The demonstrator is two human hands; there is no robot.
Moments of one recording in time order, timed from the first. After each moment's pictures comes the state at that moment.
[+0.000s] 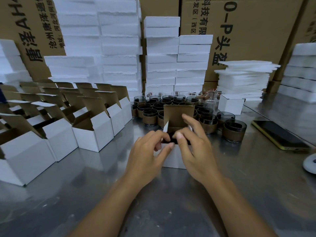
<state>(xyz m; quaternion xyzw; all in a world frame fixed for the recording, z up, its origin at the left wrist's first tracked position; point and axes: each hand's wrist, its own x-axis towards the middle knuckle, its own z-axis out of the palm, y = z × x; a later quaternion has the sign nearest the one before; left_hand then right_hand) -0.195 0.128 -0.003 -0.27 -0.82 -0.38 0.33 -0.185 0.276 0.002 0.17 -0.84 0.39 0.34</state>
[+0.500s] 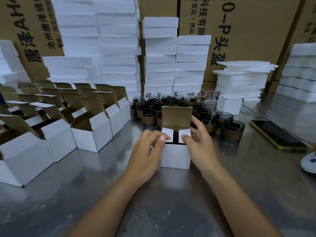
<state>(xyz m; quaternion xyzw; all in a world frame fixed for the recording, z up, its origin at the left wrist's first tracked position) -0.194 0.130 0.000 -0.23 -0.81 -0.49 0.21 -0.196 0.278 0.007 0.04 -0.71 0.68 0.20</state>
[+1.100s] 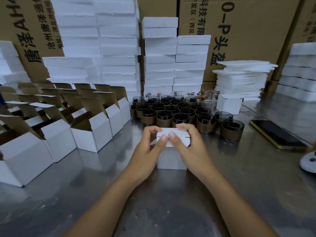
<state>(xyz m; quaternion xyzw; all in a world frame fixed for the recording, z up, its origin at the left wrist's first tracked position) -0.199 0.129 -0.003 -0.23 -0.74 -0.62 0.10 -0.188 0.272 0.004 0.08 -0.78 0.59 0.20</state>
